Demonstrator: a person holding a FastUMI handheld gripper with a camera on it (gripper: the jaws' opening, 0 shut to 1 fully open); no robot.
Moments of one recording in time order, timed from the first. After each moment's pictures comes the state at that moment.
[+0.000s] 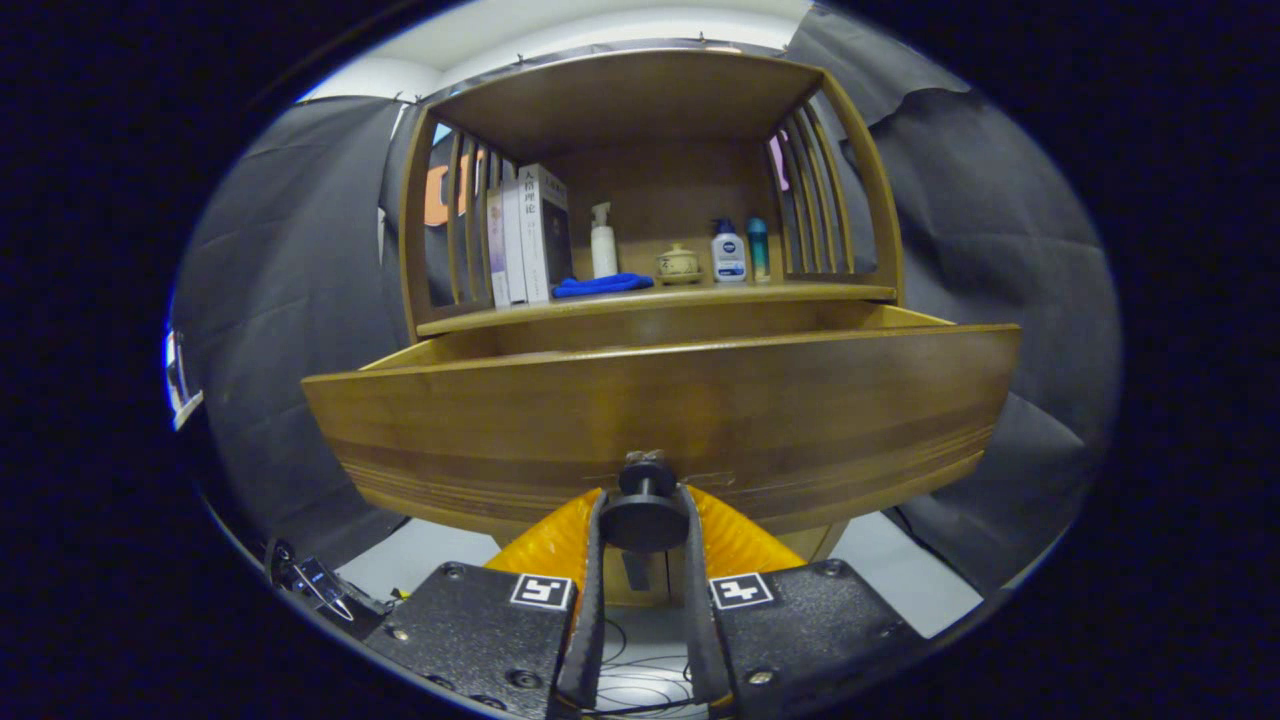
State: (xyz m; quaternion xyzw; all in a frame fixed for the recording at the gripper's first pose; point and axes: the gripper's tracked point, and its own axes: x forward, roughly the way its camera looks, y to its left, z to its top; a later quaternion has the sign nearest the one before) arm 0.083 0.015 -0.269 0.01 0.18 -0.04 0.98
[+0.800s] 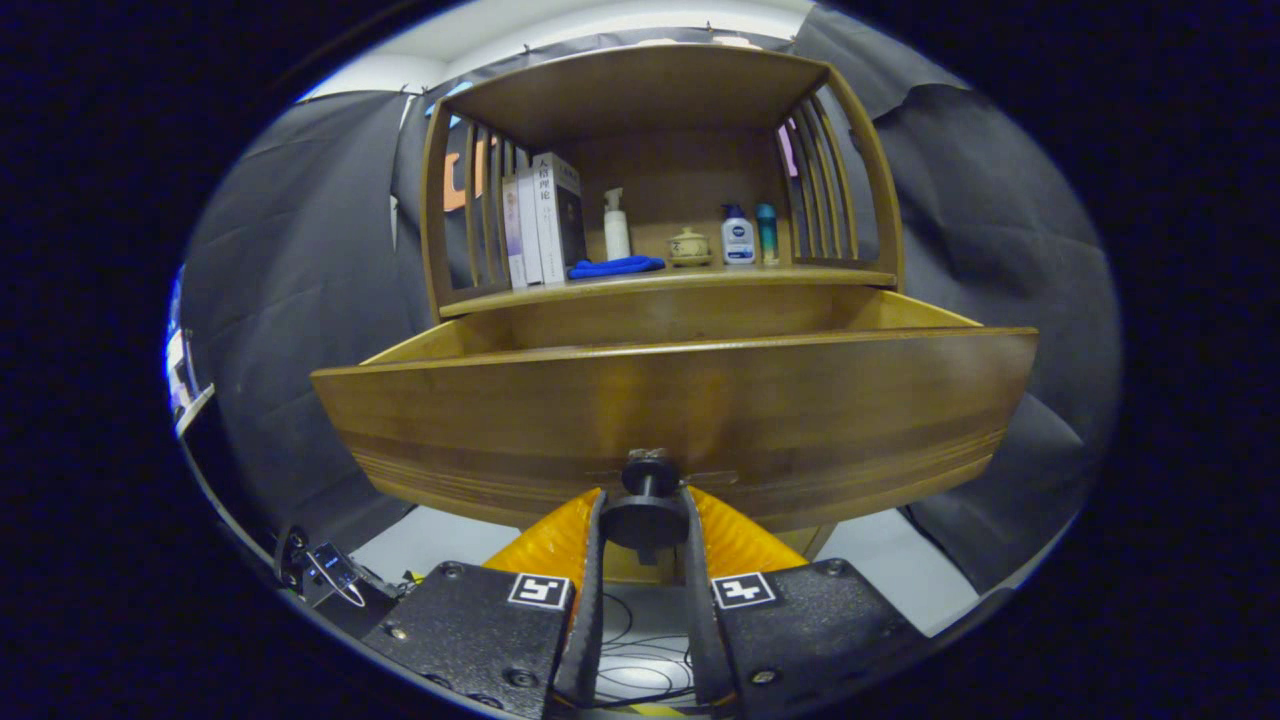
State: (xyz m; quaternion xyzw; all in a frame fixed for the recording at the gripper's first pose) arm 0.048 0.021 -0.273 0.00 0.21 -0.02 0.98
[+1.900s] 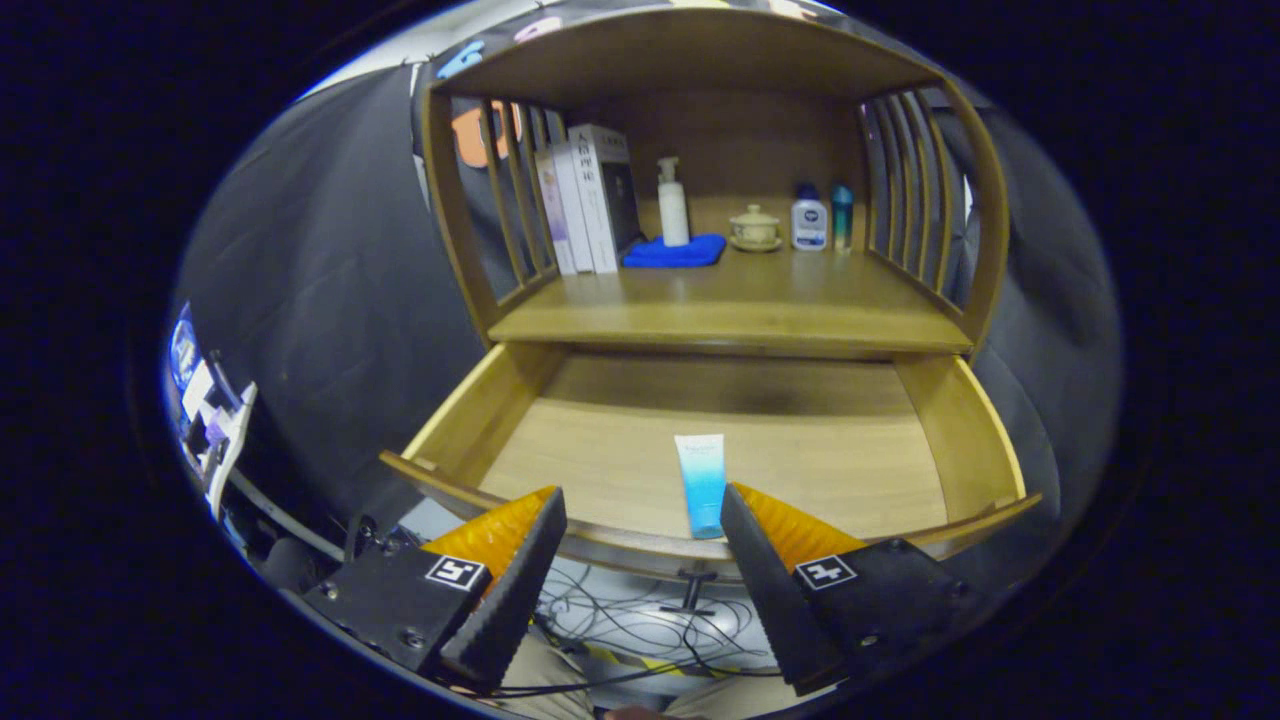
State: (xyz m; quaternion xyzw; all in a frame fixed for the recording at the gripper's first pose) arm 0.101 0.051 -0.179 -0.01 0.38 0.04 0.92
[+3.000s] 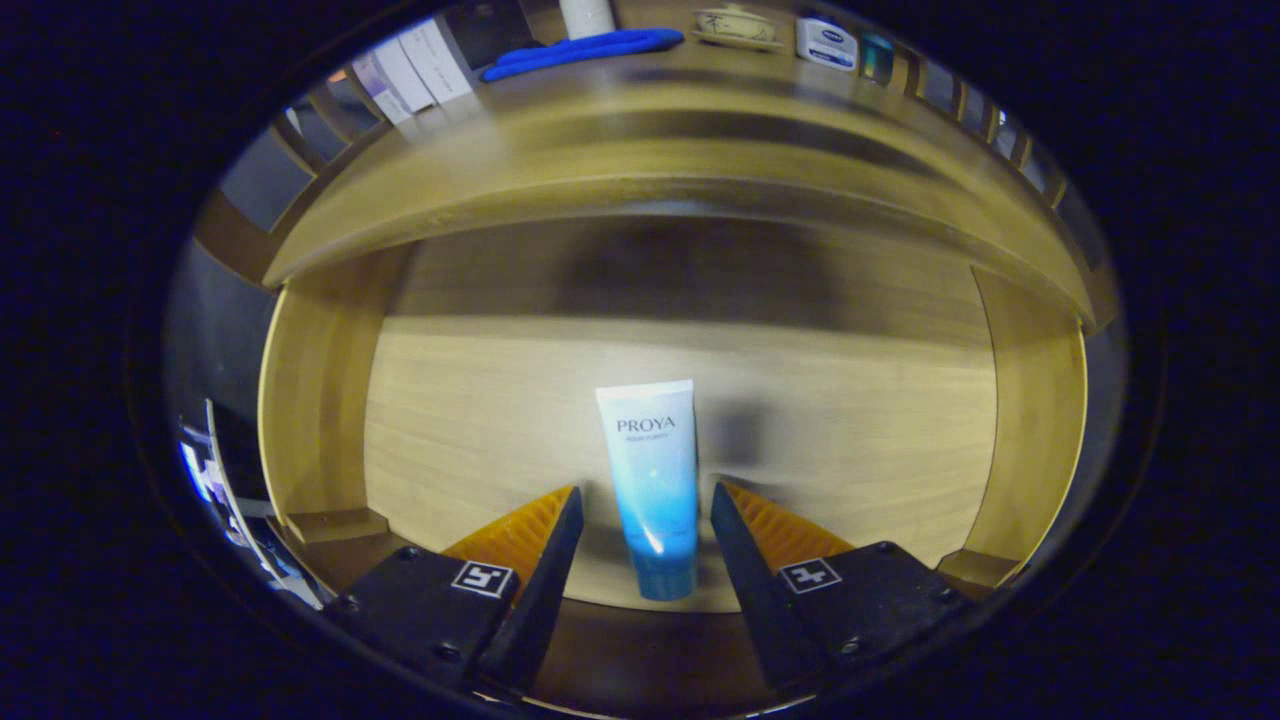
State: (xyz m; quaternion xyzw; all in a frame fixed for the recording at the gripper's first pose) arm 0.177 0.011 -0.284 0.01 0.64 -0.05 0.76
